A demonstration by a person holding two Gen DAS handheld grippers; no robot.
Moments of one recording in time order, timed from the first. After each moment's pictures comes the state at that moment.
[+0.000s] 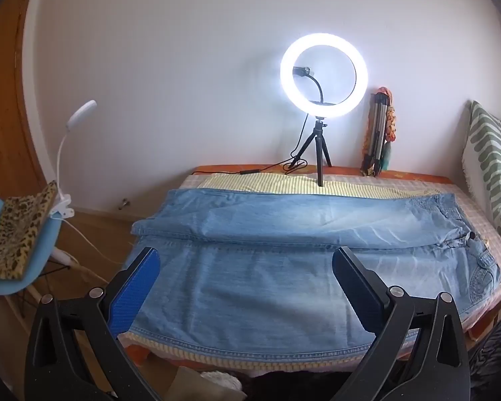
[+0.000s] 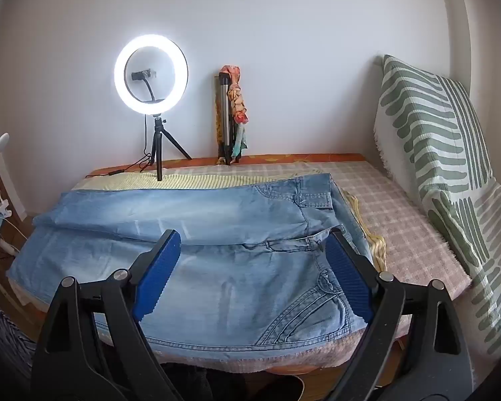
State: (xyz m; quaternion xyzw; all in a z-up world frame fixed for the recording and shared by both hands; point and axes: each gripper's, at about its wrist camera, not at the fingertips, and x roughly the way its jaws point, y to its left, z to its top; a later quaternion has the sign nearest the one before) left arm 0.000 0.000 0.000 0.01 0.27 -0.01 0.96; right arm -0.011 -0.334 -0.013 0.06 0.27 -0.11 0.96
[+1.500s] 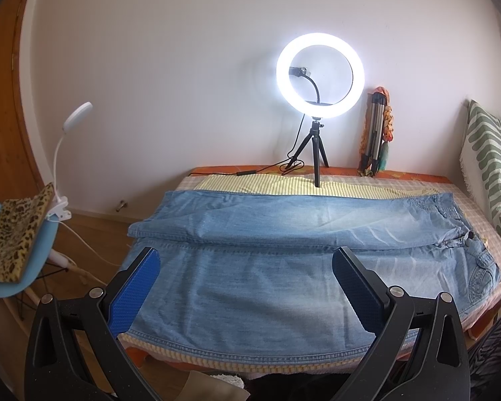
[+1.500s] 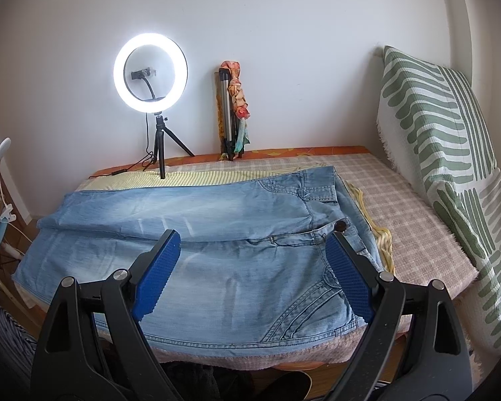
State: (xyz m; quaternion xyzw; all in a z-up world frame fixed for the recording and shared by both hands) left arm 0.004 -0.007 -0.001 0.02 0.27 -0.01 0.96; right arm -0.006 -0.333 -0.017 0.06 0.28 -0.11 0.95
